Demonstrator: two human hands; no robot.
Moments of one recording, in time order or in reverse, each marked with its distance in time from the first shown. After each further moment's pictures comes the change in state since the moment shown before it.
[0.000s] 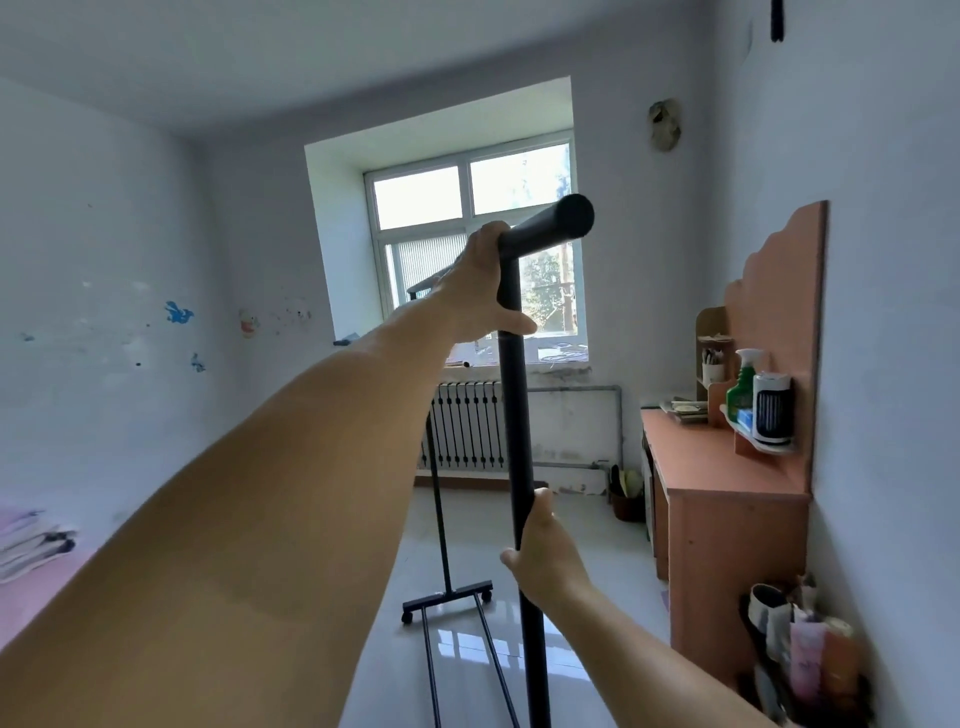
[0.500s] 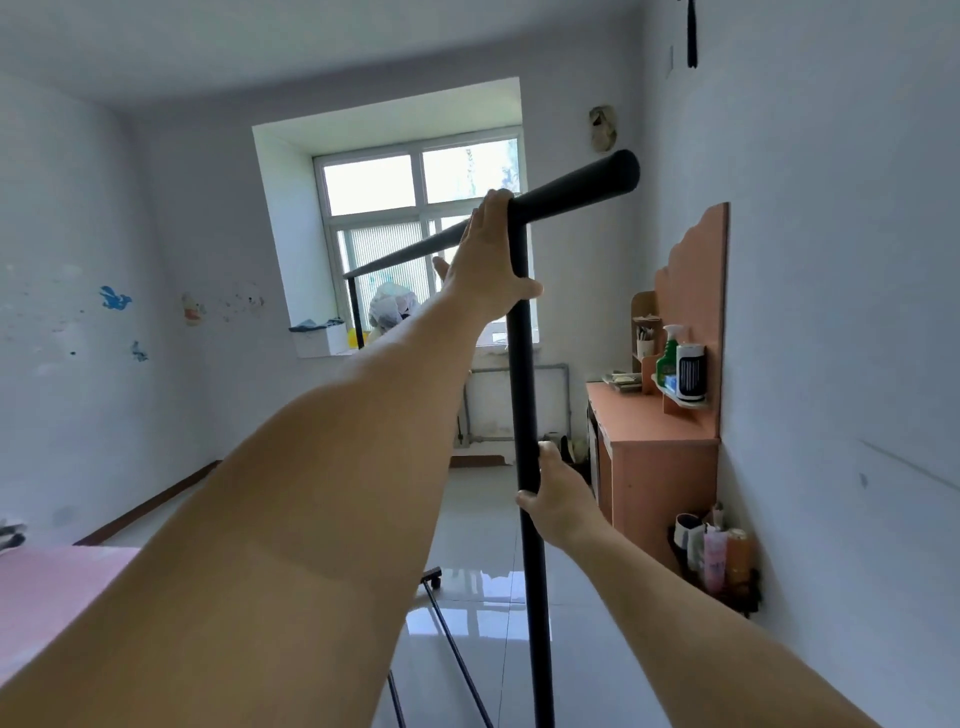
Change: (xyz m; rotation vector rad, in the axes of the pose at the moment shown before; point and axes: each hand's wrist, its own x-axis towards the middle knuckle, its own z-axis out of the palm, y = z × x) left_hand -0.131 0.079 -0.067 -0.149 0.150 0.040; right_hand -0.172 -0.057 -0.016 -0.103 0.137 -0.026
